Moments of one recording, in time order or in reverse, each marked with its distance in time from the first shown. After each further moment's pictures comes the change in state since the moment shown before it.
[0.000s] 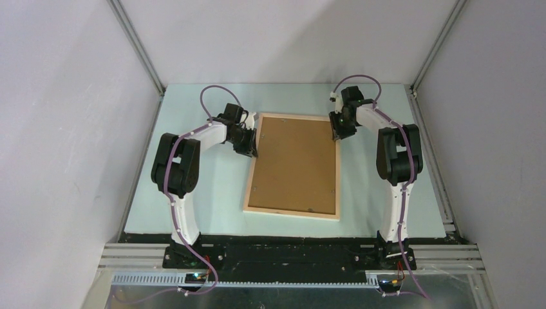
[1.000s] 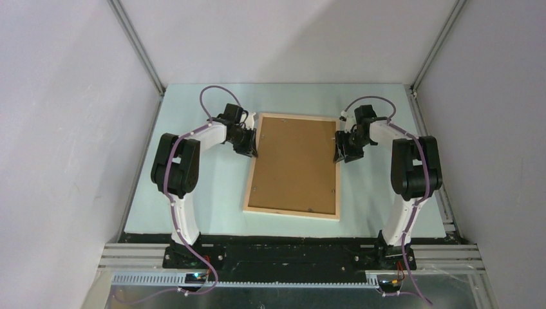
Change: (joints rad) left arm 0.000 -0.003 -0.006 0.008 -0.002 -0.009; right arm -0.068 -0.233 -0.378 0.018 -0.232 0.047
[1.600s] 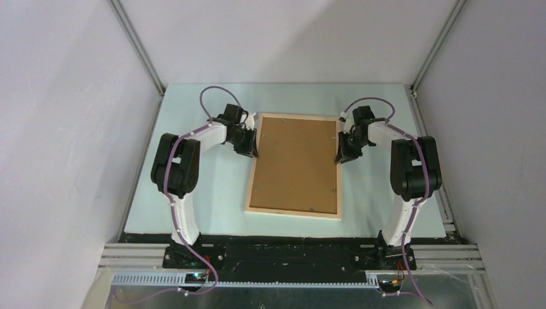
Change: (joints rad) left arm 0.000 -0.002 -0.004 0.005 0.003 -0.003; right arm 0.020 -0.009 -0.027 0.016 0.018 0.045
